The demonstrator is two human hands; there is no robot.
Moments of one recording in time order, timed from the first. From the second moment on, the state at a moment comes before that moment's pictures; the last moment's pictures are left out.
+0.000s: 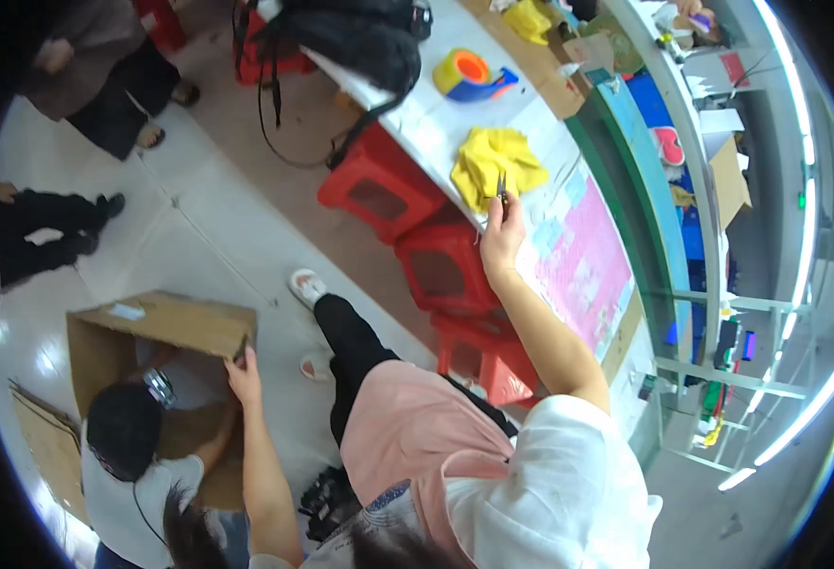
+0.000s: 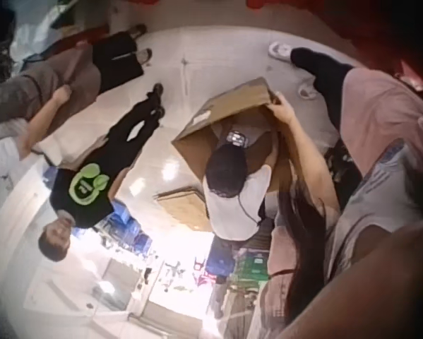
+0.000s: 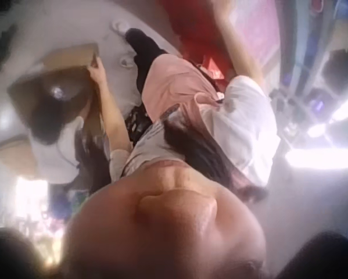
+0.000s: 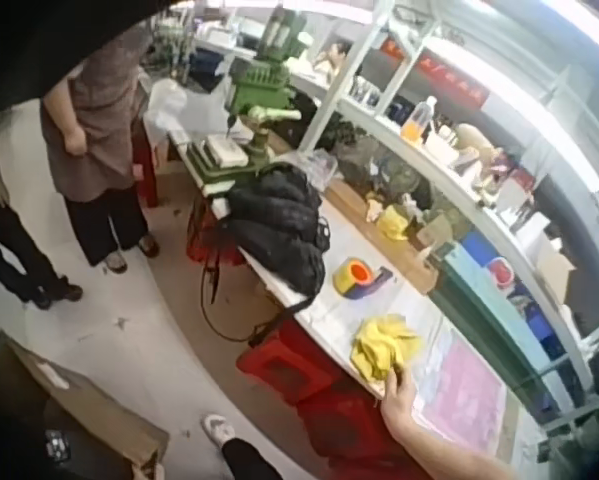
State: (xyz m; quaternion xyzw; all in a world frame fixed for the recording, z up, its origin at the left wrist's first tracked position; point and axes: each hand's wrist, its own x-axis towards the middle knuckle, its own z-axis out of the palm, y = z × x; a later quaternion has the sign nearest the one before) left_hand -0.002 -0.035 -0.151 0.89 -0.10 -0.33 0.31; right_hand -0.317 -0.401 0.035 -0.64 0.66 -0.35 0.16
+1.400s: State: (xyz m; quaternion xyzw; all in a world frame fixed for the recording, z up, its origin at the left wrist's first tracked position) left_hand 0.006 -0.011 -0.168 0.91 -0.12 -0.36 0.15; right_hand -0.381 -0.387 -0.026 -0.55 0.76 -0.36 0.00
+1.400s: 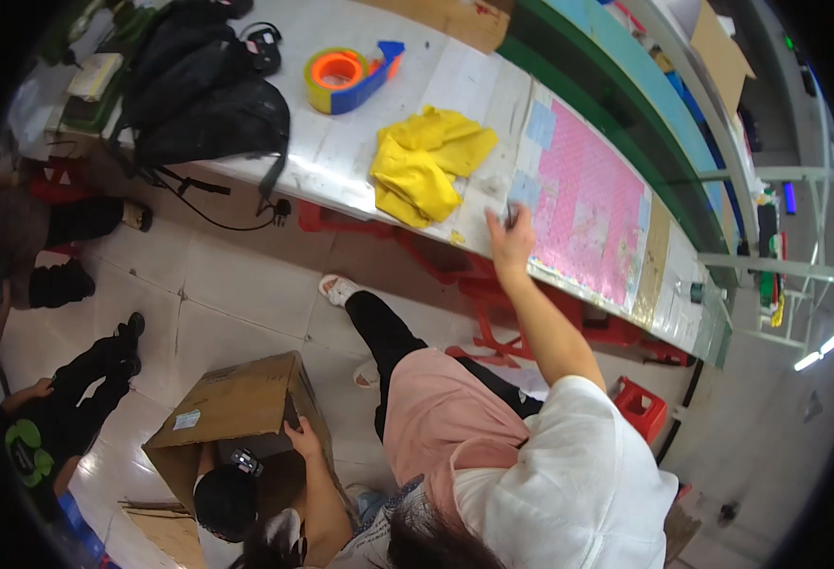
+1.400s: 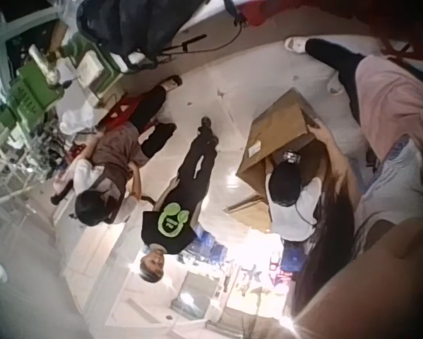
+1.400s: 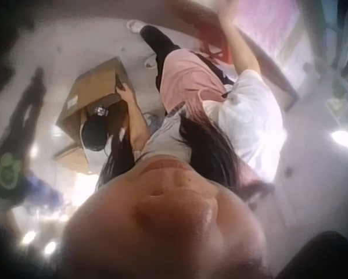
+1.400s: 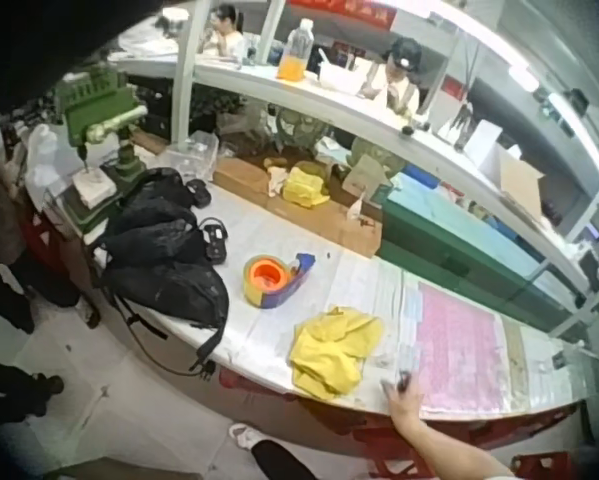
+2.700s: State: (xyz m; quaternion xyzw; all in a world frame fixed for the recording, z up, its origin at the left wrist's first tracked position) left_hand -0.034 0.027 -0.177 0.97 0.01 -0.26 0.03; right_hand 0.068 -0.248 -0.080 -0.74 0.20 0.28 0.58
